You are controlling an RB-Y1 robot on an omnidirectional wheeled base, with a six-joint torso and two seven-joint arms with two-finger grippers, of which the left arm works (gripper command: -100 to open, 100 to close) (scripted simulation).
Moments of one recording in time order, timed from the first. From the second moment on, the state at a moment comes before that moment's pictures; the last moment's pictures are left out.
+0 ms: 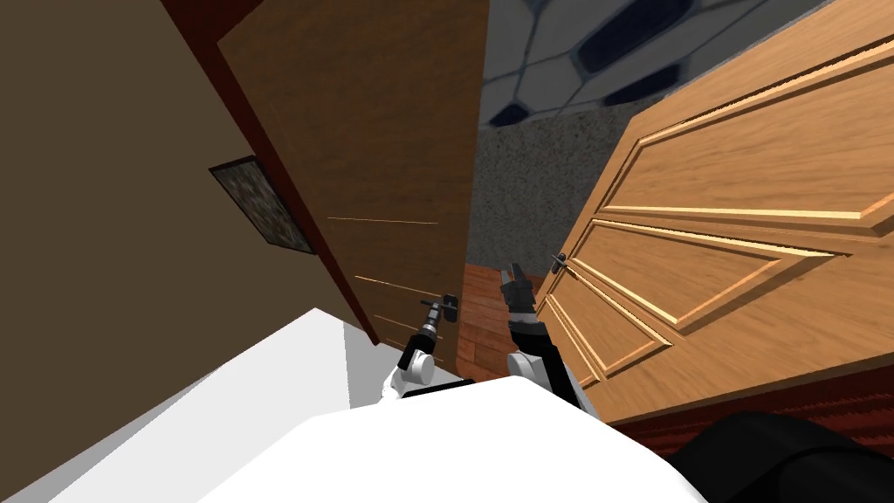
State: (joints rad) arm -0.04 0.00 -0.58 -1.23 0.66 -0.35 -0.64
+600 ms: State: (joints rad) arm -0.08 0.02 -0.51 -1.20 0.66 -0.36 -0.63
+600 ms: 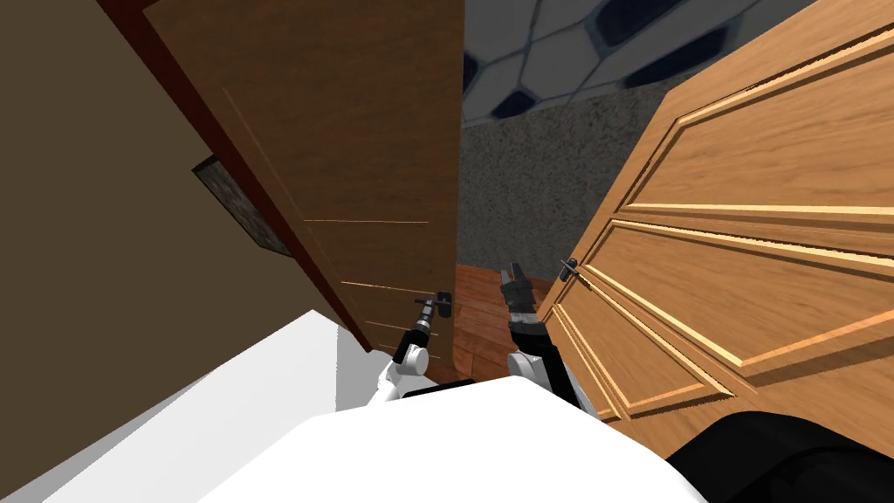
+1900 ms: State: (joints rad) arm -0.12 0.01 -0.36 -1.16 0.65 -0.36 -0.63
